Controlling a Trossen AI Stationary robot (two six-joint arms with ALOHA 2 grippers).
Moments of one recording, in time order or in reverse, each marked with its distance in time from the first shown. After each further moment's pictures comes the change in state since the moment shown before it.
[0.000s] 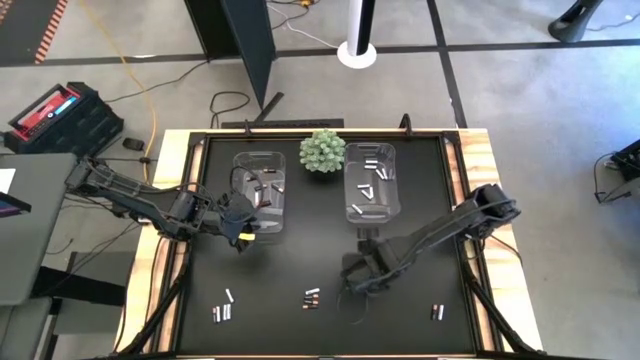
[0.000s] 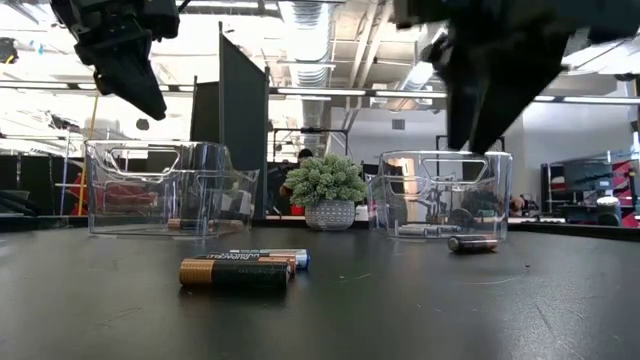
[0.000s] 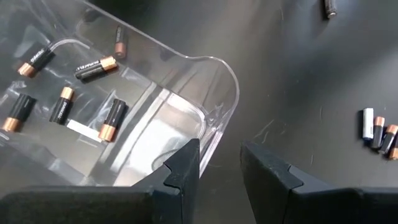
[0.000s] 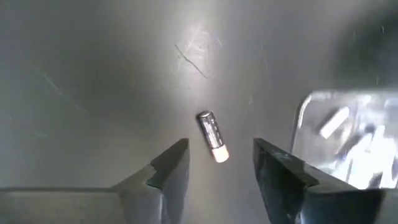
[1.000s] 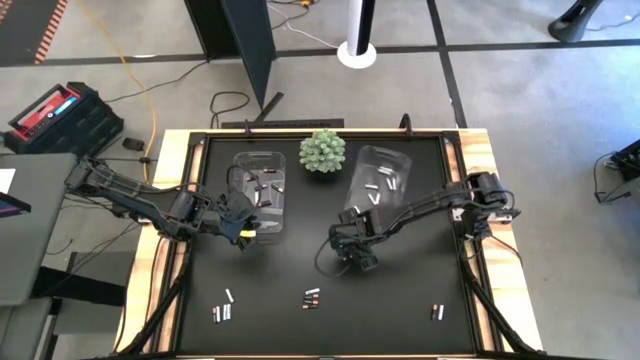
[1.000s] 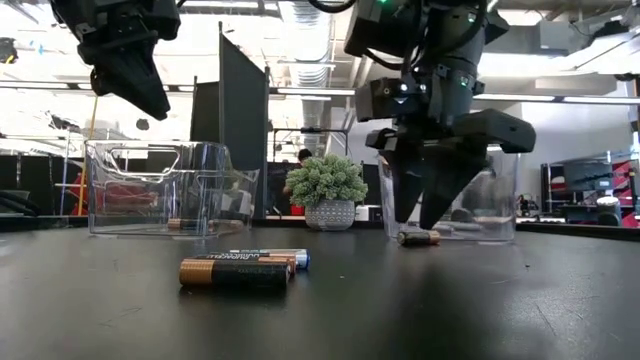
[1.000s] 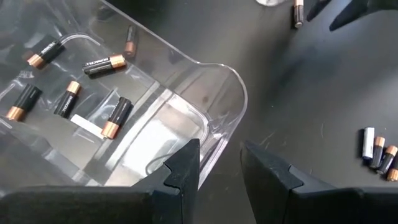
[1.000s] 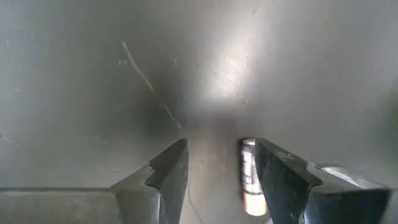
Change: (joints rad) left arm 0.000 0.000 0.000 0.001 -0.034 -0.082; right arm -0.266 0.001 -0.228 0.402 -0.263 -0.517
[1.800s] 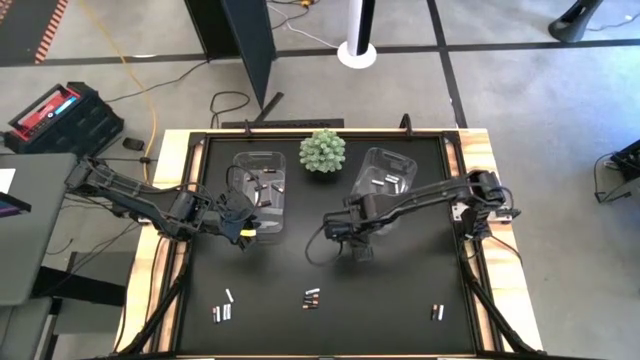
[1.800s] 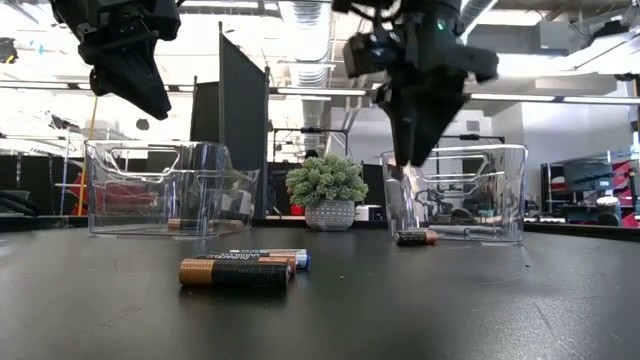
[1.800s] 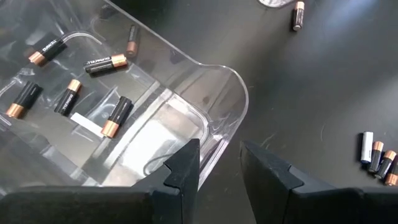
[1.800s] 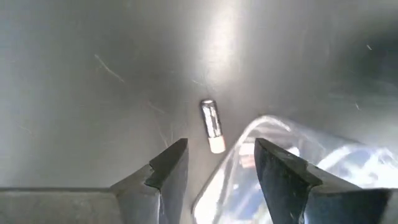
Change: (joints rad) left arm 0.000 0.000 0.000 0.001 -0.005 -0.021; right arm -0.032 0.001 0.280 -0.387 0.072 0.194
